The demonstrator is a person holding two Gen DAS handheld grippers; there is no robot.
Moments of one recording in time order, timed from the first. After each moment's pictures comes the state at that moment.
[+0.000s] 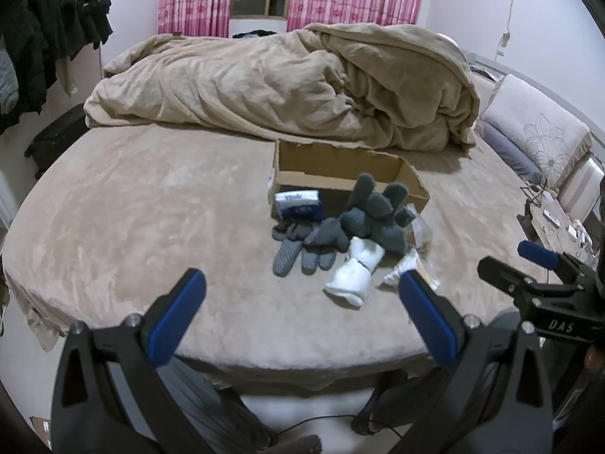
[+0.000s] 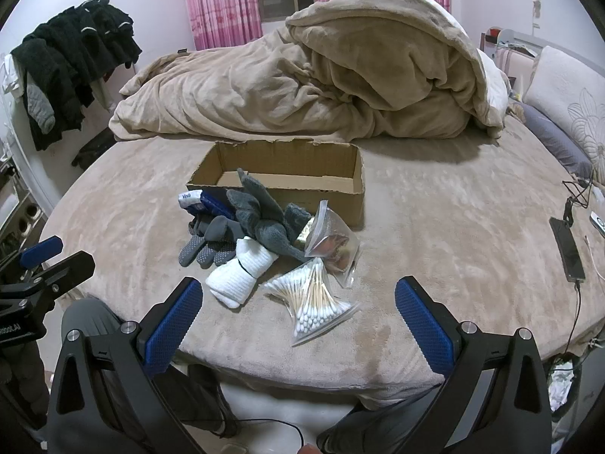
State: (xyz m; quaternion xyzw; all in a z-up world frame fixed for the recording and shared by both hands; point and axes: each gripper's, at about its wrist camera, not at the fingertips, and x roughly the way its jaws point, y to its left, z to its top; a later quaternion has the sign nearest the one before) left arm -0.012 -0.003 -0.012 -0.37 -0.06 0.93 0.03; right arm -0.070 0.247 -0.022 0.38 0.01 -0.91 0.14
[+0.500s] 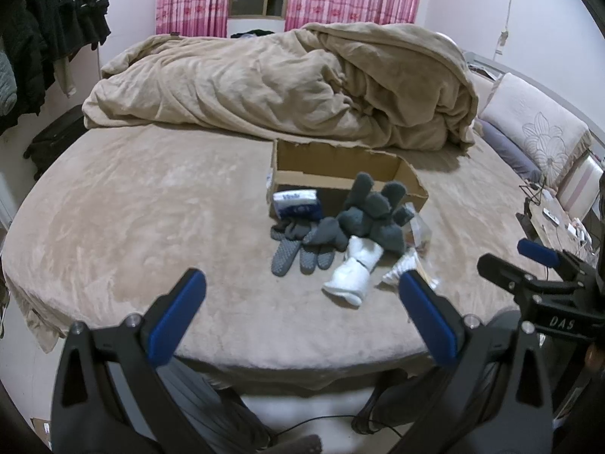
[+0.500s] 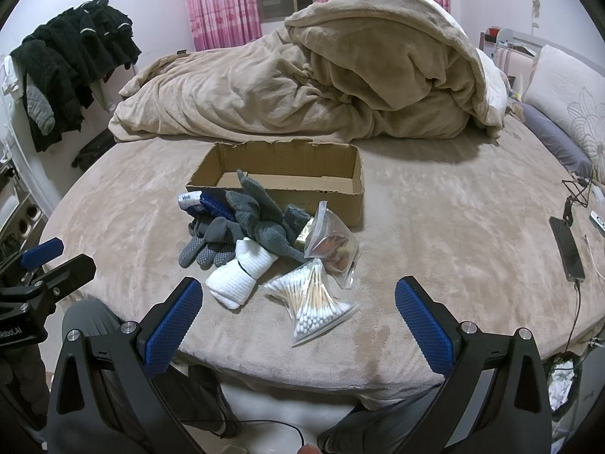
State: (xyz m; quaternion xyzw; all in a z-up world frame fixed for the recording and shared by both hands) left arm -0.010 -0.002 -0.012 -0.37 -0.06 0.93 0.03; right arm -0.070 0.248 -0.021 0.38 0.01 -0.91 0.14
